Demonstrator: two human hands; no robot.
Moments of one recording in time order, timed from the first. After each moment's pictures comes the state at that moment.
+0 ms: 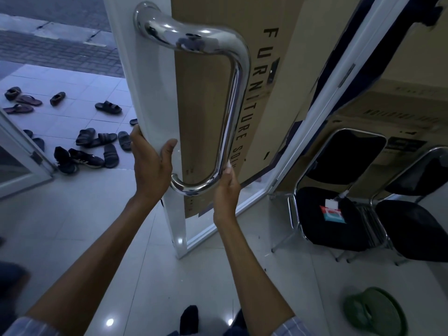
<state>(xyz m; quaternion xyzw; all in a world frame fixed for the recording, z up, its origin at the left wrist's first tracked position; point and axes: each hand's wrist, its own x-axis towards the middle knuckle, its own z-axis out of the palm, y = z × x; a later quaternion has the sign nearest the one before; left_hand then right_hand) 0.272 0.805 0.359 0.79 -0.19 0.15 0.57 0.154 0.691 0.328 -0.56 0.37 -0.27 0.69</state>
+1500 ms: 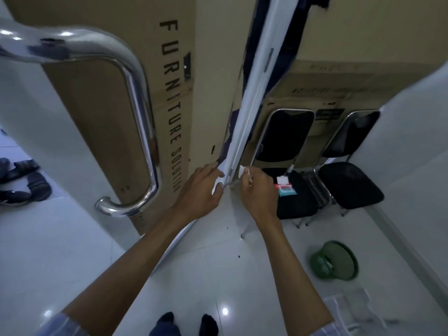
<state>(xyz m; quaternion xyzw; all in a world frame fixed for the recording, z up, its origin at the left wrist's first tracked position) 0.164 0.641 0.328 0.74 -0.57 -0.06 0.34 0.022 0.533 0.345 -0.82 0.45 -0.28 0.22</state>
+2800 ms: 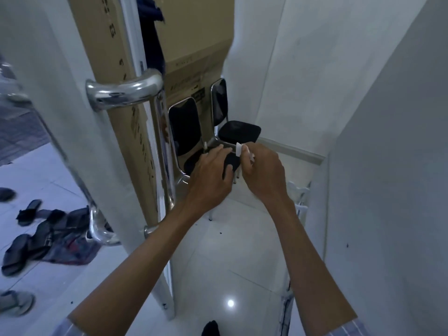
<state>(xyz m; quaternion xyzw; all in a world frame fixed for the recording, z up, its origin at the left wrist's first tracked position) 0.208 0.767 0.430 0.47 -0.79 -0.15 0.37 0.067 0.795 0.462 -0.62 0.67 -0.40 -0.01</state>
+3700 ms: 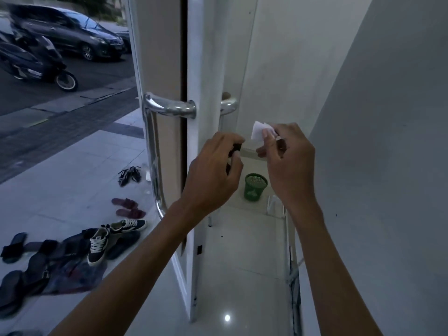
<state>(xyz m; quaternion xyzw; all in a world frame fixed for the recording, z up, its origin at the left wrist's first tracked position) 0.415 0.893 0.531 0.27 -0.82 -0.11 0.50 0.269 0.958 0.567 -0.56 0.60 -0.56 -0.13</state>
